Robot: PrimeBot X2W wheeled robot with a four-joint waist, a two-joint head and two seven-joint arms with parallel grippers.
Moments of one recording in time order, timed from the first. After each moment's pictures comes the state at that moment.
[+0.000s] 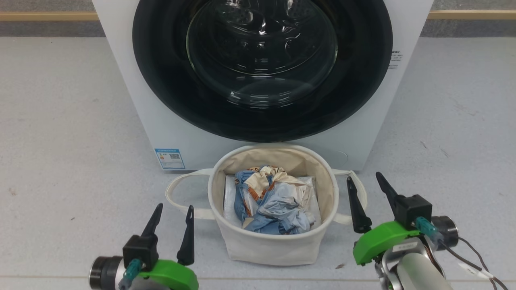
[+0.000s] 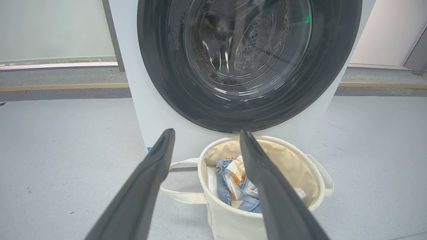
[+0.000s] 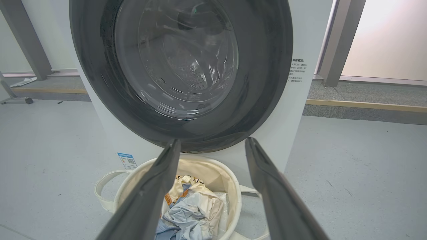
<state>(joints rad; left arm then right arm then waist) -0.18 0.06 -0.22 0.43 -0.15 0.16 -0.25 -0.26 -0.06 0.21 0.47 0.13 0.13 -0.25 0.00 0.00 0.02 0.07</state>
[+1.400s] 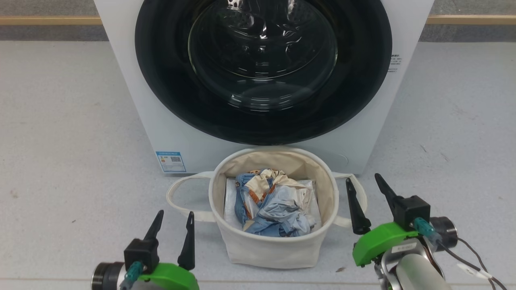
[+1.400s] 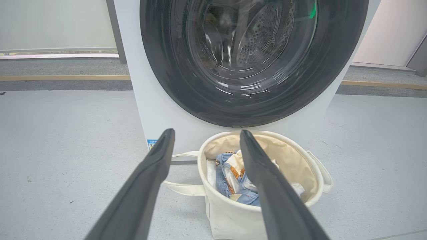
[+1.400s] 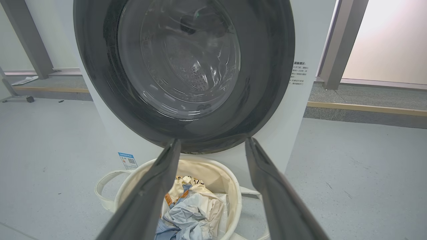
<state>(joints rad) -0.18 0.05 -0.22 0.47 -0.17 0.16 -0.25 -0.26 -0.06 0.22 0.47 0.12 0.13 -0.25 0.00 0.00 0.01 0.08</state>
